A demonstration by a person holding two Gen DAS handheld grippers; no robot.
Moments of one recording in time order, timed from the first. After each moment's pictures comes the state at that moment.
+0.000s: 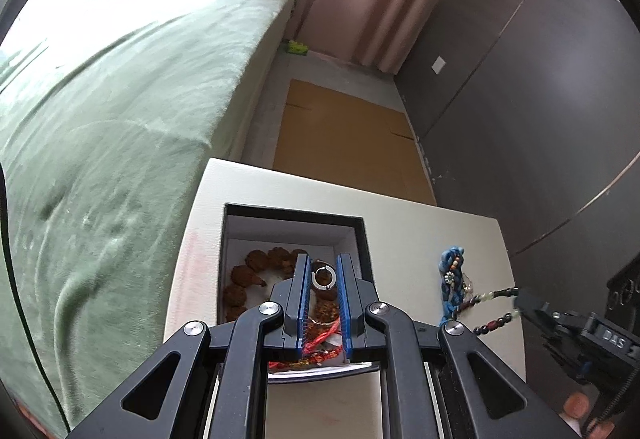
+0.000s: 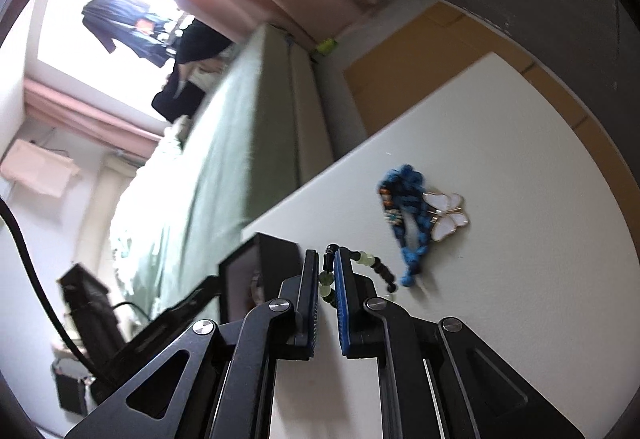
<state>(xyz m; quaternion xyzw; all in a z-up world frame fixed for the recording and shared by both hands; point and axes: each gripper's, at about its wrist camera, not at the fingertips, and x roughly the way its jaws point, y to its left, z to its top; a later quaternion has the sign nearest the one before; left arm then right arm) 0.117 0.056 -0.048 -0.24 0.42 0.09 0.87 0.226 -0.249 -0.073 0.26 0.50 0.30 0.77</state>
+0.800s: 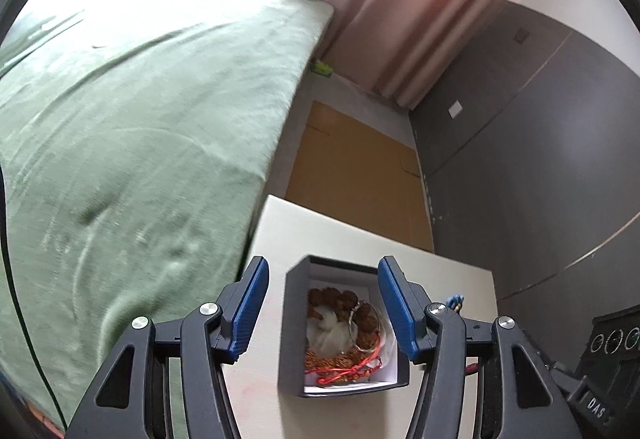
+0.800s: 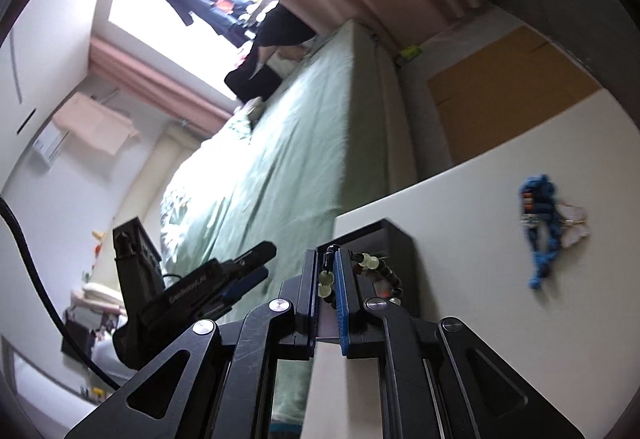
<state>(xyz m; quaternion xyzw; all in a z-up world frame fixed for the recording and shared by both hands) 0.087 0.128 -0.020 -0.31 0.38 0.12 0.87 0.191 -0.171 -0.040 0.23 0.44 0.42 0.76</state>
